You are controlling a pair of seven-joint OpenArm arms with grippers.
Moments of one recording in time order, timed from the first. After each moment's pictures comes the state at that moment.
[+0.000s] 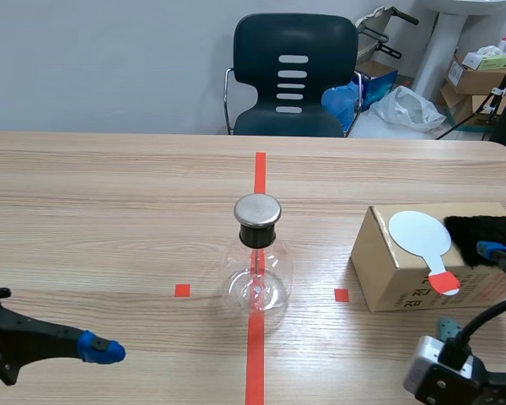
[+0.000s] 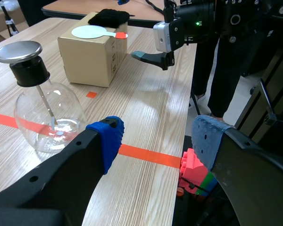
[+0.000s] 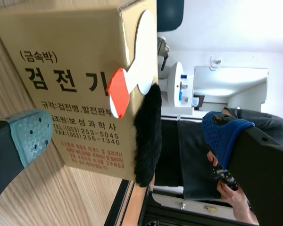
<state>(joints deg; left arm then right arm) 14.7 -68.0 50.7 97.9 -11.6 -19.9 -51.0 -37.8 22.2 -3.2 86.9 -65.3 -29.5 8.3</state>
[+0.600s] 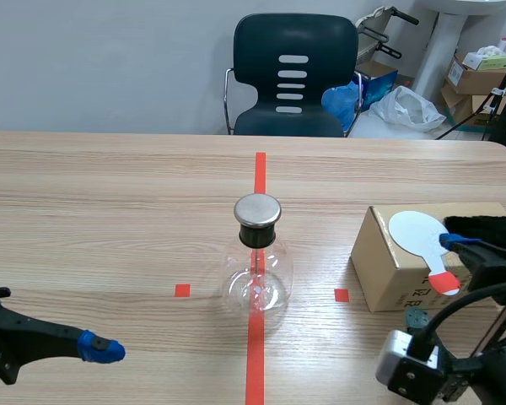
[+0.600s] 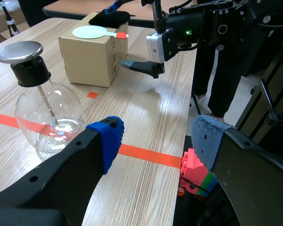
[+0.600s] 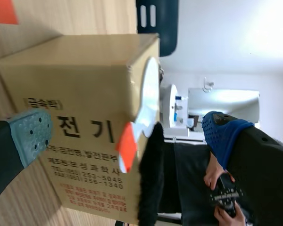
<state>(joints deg) 14.7 -68.0 50.7 97.9 -11.6 -19.9 -51.0 -31.1 22.2 -7.6 80.9 -65.4 -32.3 11.4</state>
